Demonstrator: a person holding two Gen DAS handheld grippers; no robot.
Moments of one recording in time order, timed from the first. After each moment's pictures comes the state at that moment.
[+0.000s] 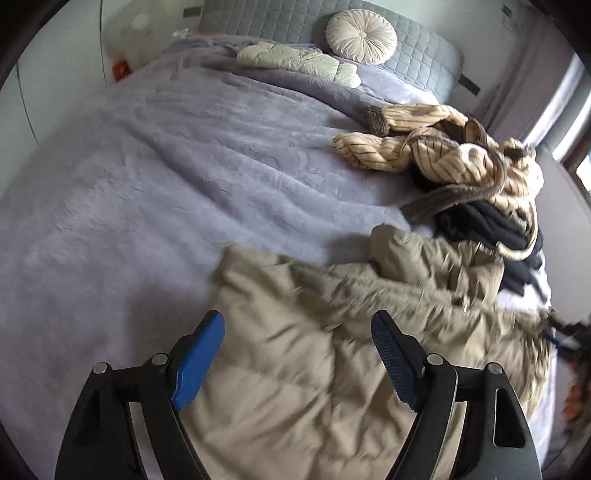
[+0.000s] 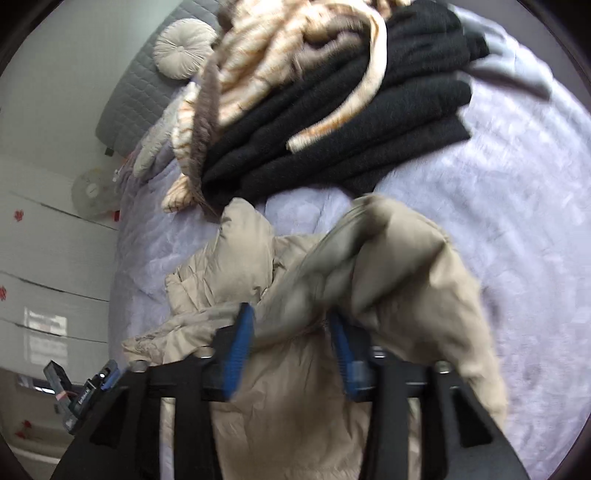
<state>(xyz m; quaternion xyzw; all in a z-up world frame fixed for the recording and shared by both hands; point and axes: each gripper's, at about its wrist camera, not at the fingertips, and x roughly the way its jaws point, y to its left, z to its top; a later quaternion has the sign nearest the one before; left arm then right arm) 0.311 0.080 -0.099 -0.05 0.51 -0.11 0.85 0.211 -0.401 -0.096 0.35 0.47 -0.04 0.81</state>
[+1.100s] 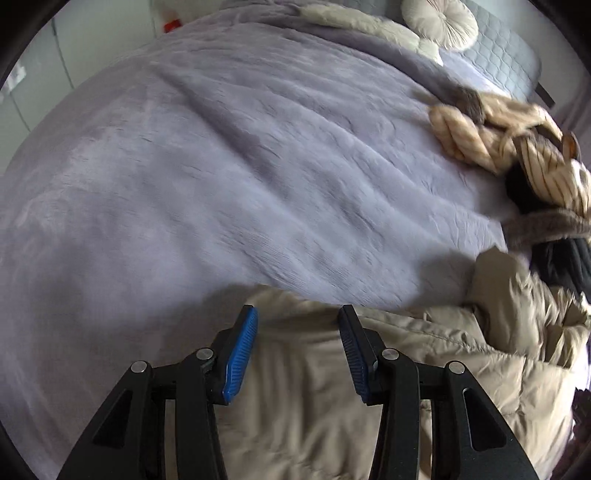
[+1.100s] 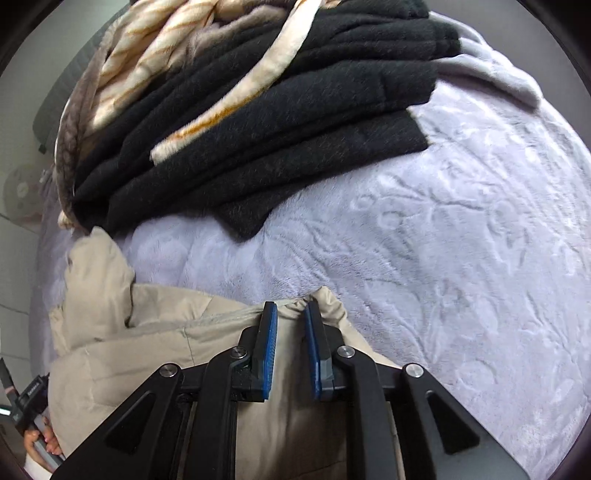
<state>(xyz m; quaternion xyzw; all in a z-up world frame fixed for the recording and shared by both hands) 0.399 0.085 -0.196 -0.09 0.56 0.01 0.83 0.265 -0.449 -0.178 0.28 0.51 -0.18 0.79</state>
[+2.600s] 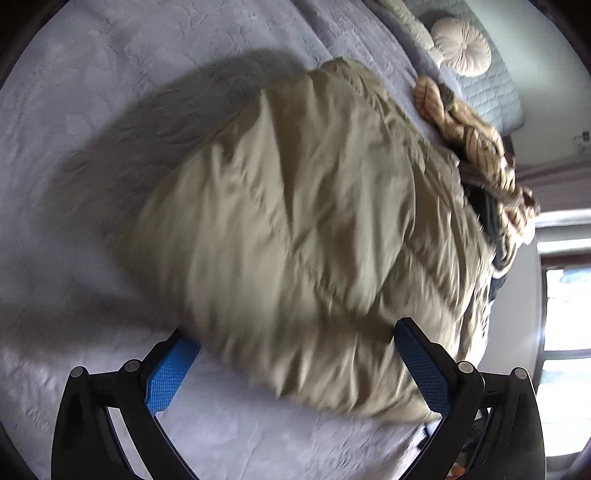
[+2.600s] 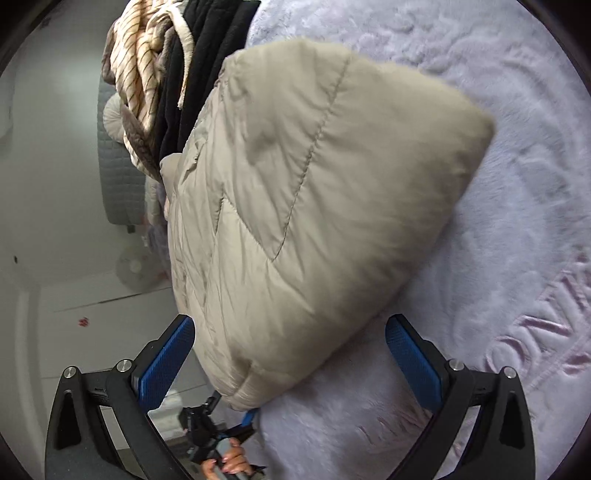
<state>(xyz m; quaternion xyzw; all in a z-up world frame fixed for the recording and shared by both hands) 0.204 0.150 -0.236 -0.35 0.60 -0.10 0.71 0.052 -0.358 -0.228 0.65 0.41 -0.03 0.64</state>
